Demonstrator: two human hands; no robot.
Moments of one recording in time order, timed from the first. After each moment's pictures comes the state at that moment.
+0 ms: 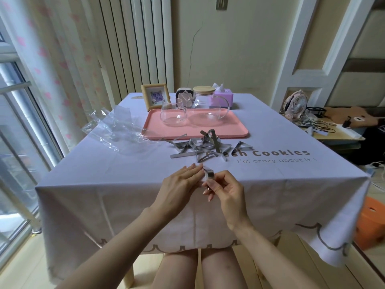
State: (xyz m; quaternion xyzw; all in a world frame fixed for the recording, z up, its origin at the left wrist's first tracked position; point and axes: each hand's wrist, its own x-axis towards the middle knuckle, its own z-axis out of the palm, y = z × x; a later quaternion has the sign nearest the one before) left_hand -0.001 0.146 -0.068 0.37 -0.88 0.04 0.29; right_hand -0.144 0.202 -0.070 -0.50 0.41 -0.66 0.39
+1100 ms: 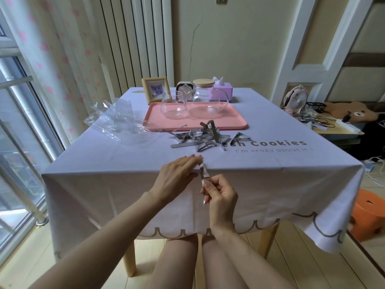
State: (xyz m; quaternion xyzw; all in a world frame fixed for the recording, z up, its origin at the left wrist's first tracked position) left_hand 0.007 0.143 -0.076 0.34 -0.87 0.08 0.35; right_hand -0.110 0.228 -0.091 -0.40 0.49 -0.71 0.32
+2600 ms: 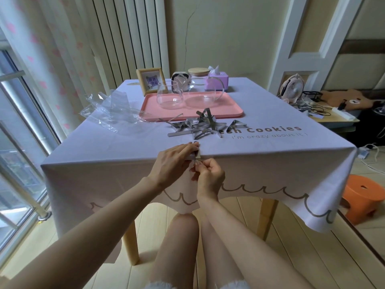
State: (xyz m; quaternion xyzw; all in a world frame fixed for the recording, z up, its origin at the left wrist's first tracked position) left_hand 0.010 0.138 -0.075 0.32 -0.88 0.12 0.33; right_hand -0.092 0.195 -0.097 -0.30 0.54 -0.72 0.31
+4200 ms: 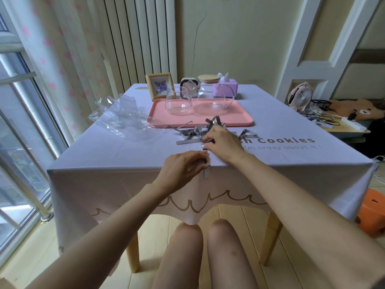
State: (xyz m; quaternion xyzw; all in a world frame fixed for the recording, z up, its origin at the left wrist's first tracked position) left_hand 0.011 0.135 -0.062 0.36 -0.87 -0.01 0.33; right_hand -0.161 0.106 -0.022 -0.75 0.61 -0.25 0.02
